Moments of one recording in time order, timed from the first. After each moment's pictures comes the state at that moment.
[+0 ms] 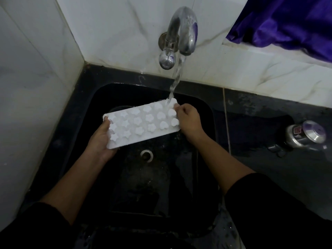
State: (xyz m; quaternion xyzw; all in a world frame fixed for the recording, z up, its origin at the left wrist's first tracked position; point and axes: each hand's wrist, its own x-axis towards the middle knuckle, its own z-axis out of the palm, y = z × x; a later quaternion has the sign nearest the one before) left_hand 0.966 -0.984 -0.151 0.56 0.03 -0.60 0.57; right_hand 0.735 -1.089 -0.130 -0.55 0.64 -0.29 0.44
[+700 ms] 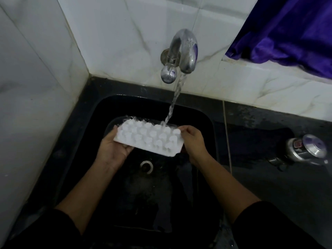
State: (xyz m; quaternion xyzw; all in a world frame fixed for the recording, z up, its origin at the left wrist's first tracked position) left_hand 0.959 -0.996 -0.167 0.45 0.05 -0.63 0.63; right_hand 0.724 -1.065 -0.132 -0.42 0.64 -0.33 0.55
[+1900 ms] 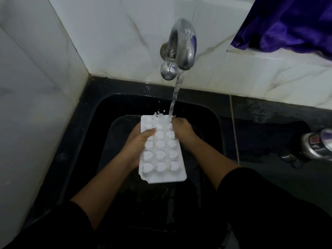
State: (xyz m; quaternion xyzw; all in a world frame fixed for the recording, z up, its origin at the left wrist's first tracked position) left_hand 0.905 -1.023 -0.148 0.56 -0.20 -0.64 0.49; right_hand 0.762 -1.114 -0.149 -0.47 0.65 -0.20 0.56
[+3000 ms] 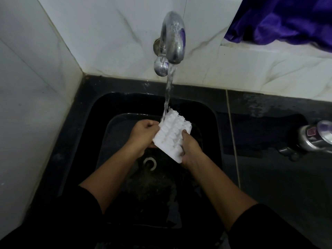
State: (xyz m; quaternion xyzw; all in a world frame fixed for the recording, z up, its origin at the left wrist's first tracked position) left_hand 0.887 -1.047 -0.143 0.68 -0.29 -0.56 0.38; right_hand 0.744 -1.068 -0.172 -0.05 0.67 -0.32 0.66
